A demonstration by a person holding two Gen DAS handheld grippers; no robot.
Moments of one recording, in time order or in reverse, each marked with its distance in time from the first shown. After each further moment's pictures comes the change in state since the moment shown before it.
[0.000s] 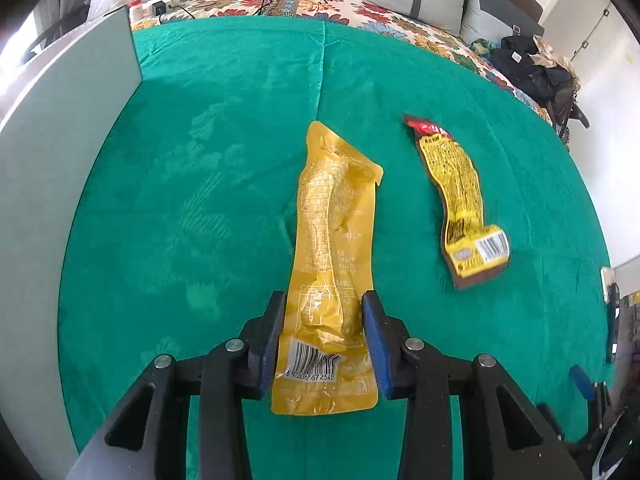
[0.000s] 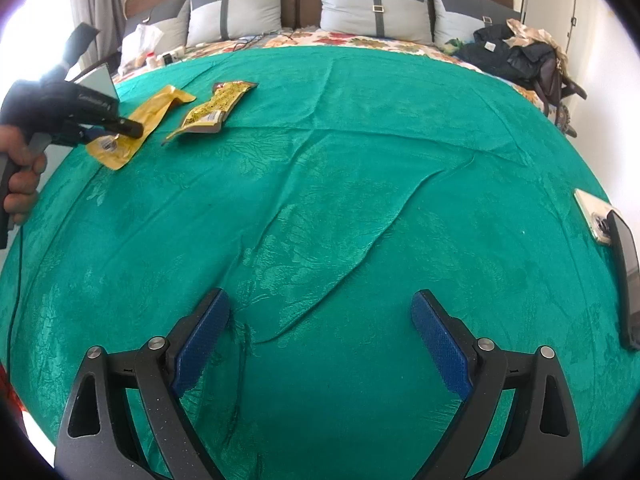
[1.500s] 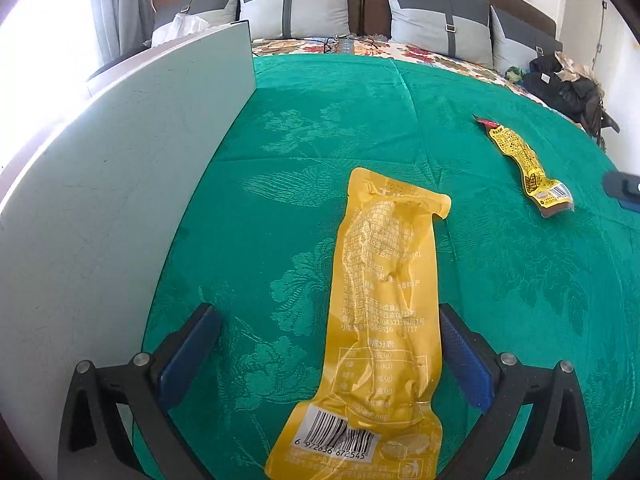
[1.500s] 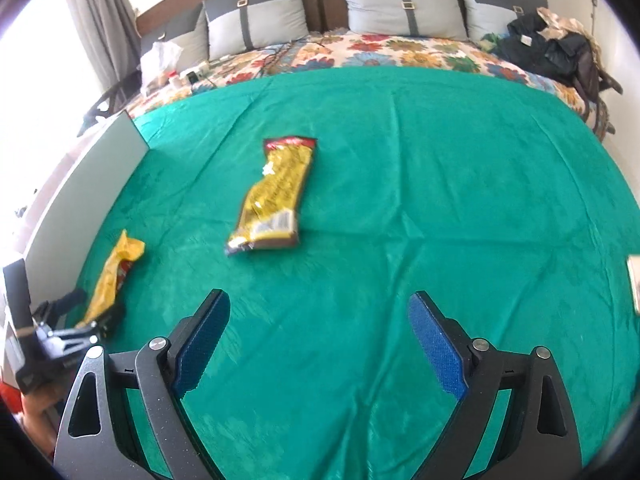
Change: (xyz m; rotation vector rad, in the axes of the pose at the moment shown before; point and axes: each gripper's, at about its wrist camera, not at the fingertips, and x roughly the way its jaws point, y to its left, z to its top) left arm -0.017 0.053 -0.071 0.001 -0.244 0.220; right arm 0.033 0.067 0.140 0.007 0.048 0.182
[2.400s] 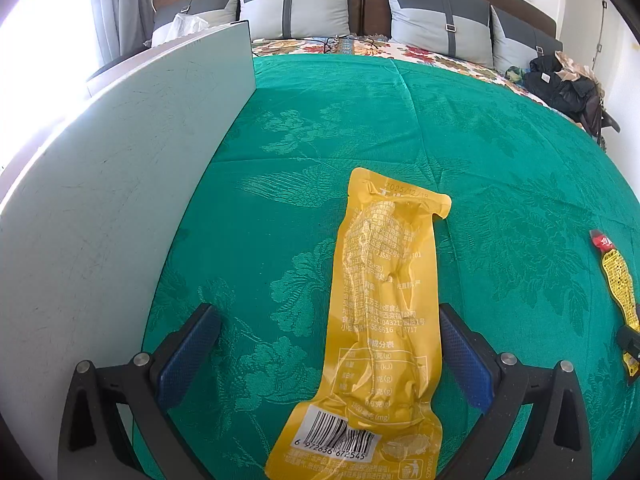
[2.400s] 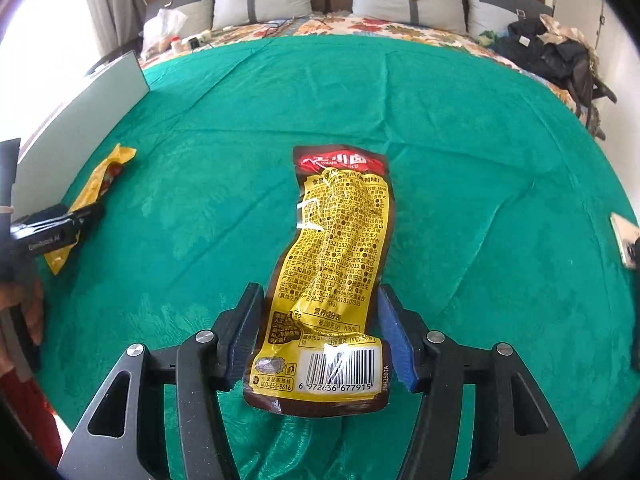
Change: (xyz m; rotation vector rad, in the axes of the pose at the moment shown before) left arm 0.000 0.000 0.000 0.001 -0.001 0.001; right arm -0.017 -0.023 -0.113 -0.052 -0.016 -0.097
